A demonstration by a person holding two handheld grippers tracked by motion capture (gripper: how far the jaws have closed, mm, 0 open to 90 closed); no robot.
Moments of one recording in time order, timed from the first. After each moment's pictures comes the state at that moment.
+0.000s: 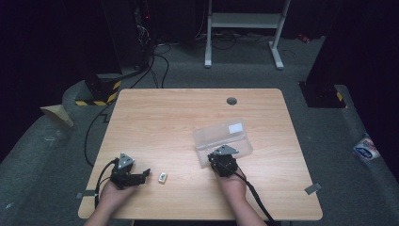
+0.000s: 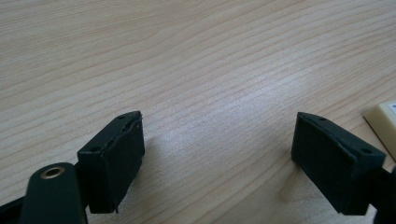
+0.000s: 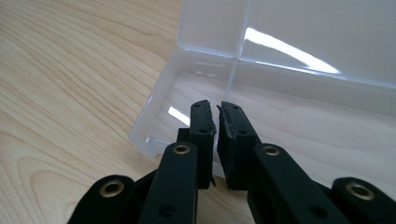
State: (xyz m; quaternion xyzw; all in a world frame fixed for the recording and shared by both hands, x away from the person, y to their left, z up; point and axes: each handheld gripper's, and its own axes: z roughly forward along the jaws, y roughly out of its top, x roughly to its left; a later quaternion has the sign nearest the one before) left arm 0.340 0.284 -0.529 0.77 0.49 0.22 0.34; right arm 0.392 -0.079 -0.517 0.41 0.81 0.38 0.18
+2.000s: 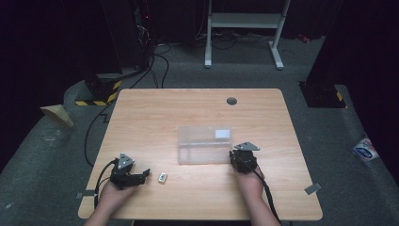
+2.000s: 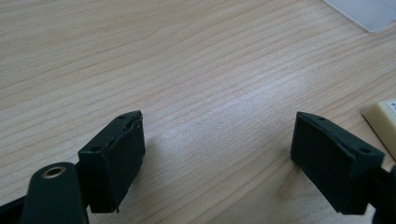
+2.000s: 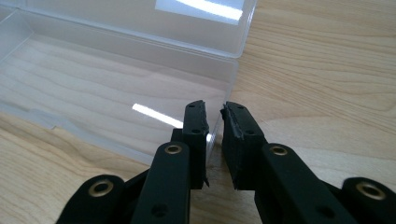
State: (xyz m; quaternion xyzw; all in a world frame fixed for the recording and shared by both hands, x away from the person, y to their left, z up) left arm 0.339 0.284 -0.529 0.77 0.49 0.22 0.34; right arm 0.405 -0.140 -0.519 0.50 0.76 0.34 0.22
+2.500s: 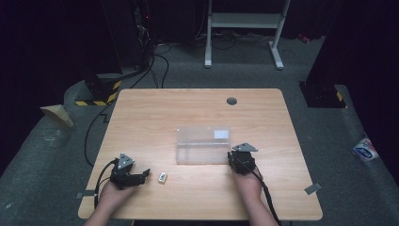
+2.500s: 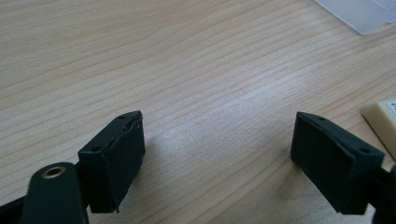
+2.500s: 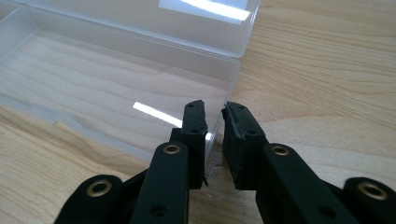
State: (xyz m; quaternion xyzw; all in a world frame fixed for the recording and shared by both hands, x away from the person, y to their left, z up) left arm 0.339 0.284 -0.529 0.77 0.49 0.22 0.34; right arm 0.401 -0.135 -0.519 0.50 0.76 0.34 0.22
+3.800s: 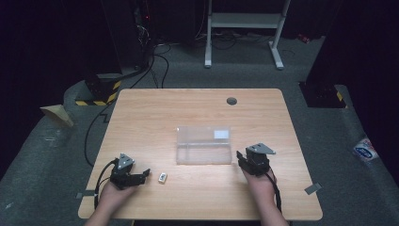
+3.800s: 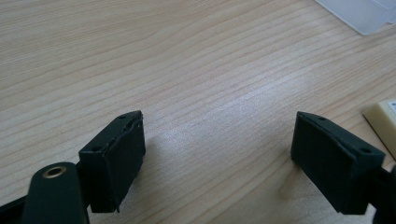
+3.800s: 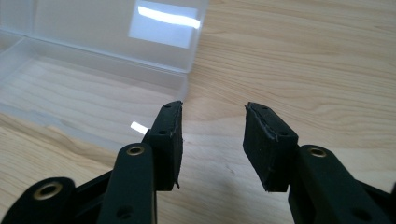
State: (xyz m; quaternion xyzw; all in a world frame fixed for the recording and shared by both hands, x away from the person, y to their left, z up) left arm 0.339 0.284 -0.529 0.77 0.49 0.22 0.34; right arm 0.387 -0.179 -0.499 0.50 0.74 0.37 0.24
